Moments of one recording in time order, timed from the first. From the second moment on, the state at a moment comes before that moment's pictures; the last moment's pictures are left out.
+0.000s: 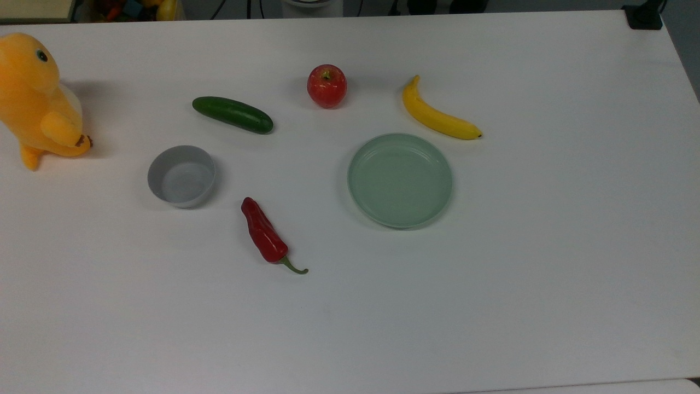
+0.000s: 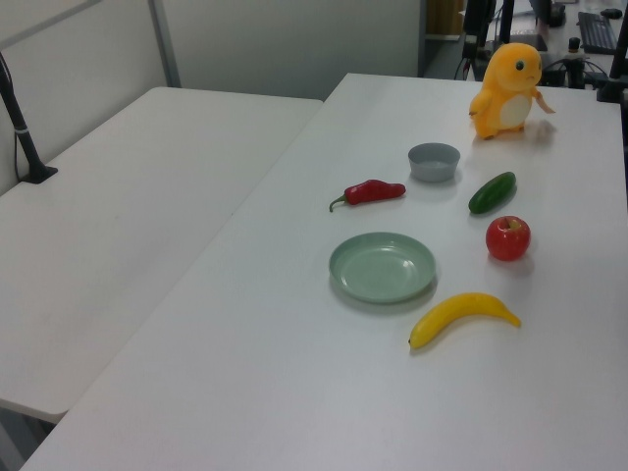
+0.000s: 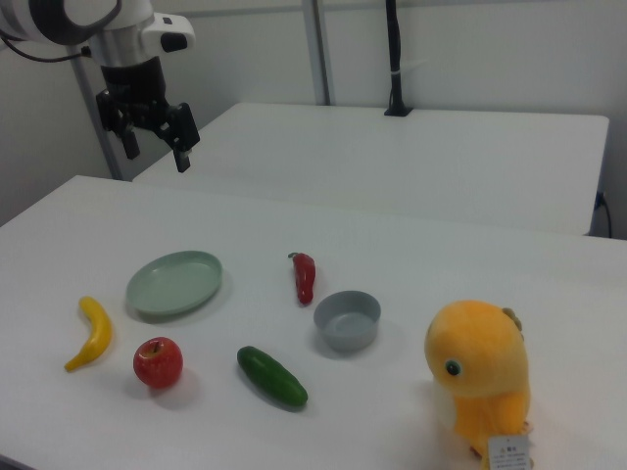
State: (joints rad) arm 0.12 -0.01 -0.08 -1.53 0.11 1.60 -0.03
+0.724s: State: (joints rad) arm 0.11 -0.01 -0.08 -1.53 0.11 1.60 -0.03
